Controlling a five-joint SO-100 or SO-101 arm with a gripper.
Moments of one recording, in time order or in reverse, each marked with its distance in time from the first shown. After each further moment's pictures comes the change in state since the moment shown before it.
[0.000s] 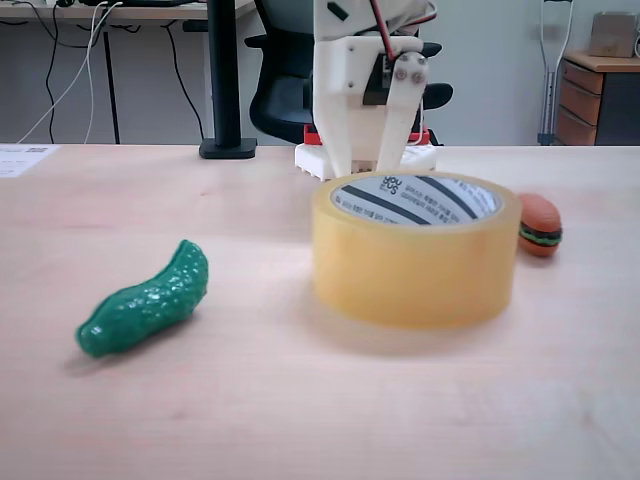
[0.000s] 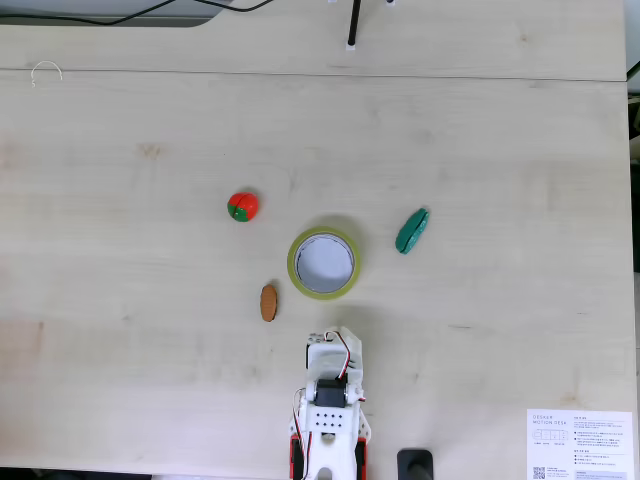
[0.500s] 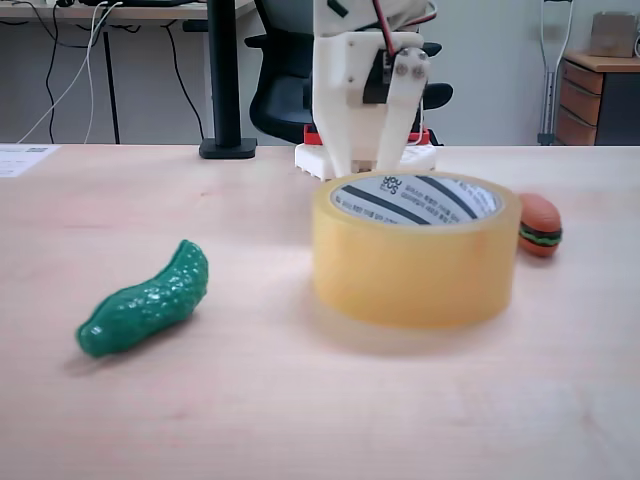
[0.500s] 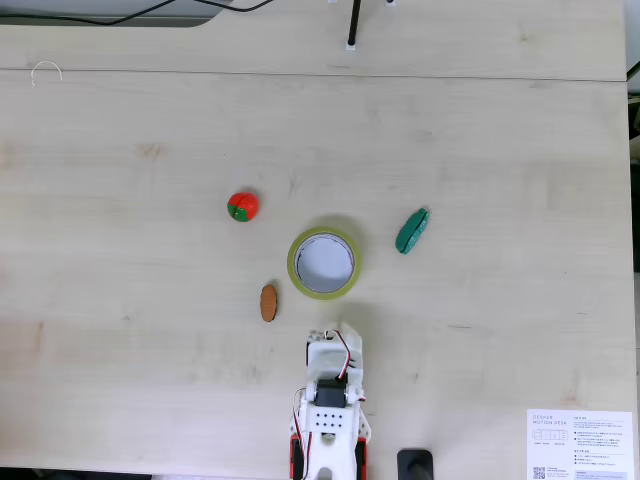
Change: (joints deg) arm 1.2 0.0 -1.0 -5.1 0.0
